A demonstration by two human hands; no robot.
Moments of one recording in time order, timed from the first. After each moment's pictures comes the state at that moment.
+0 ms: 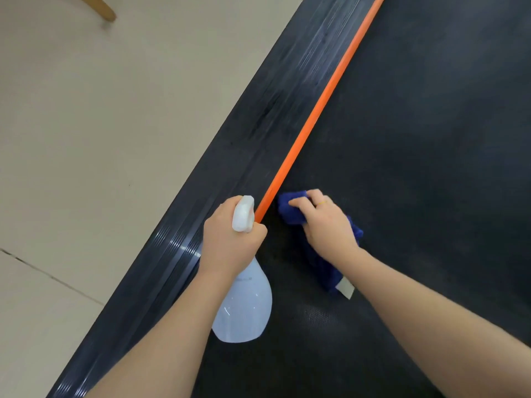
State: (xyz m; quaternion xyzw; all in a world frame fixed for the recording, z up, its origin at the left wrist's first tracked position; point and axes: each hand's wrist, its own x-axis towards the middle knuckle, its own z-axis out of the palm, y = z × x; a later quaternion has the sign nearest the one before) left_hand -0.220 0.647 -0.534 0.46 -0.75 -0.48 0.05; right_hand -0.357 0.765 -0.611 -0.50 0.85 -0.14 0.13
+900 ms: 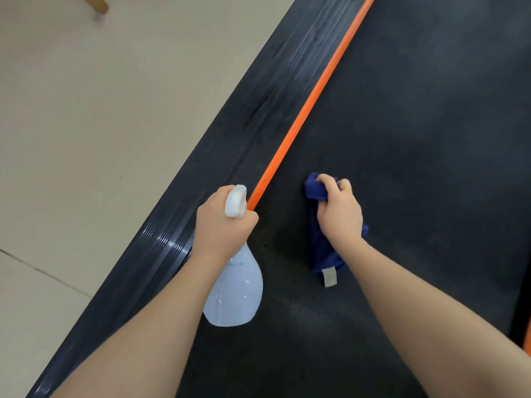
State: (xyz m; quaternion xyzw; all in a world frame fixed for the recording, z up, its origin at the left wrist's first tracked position) left_hand -0.218 0.647 -0.538 0.46 -0.74 -0.49 0.05; right_hand -0.374 0.778 -0.604 -0.27 0.95 -0.12 0.10
